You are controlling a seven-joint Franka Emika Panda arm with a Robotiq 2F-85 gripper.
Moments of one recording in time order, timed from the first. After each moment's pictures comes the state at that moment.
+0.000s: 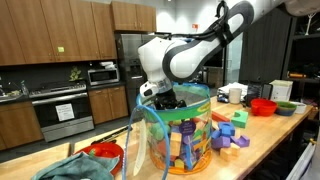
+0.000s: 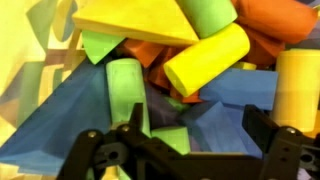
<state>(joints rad) 0.36 0.14 0.37 -2.02 -0.34 1.98 -1.01</state>
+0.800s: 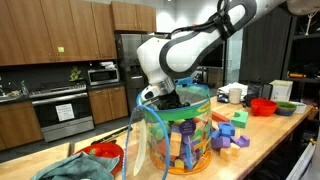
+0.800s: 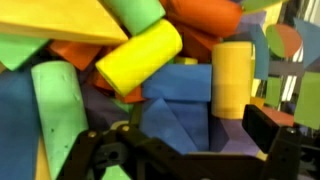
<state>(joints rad) 0.36 0.13 0.39 -2.01 -0.22 1.82 -1.00</state>
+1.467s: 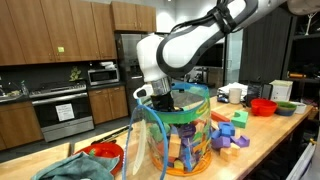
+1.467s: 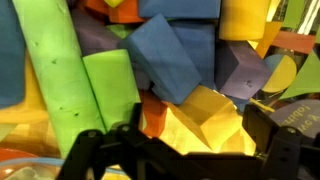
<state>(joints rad) 0.37 0.13 0.42 -2.03 -0.04 1.97 -0.99</state>
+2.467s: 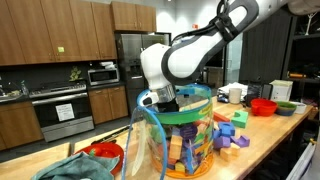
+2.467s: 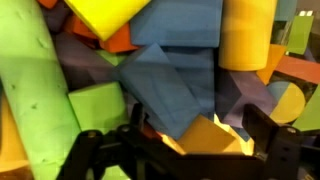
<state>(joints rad) 0.37 0.13 0.42 -2.09 -0.03 1.99 -0.97</state>
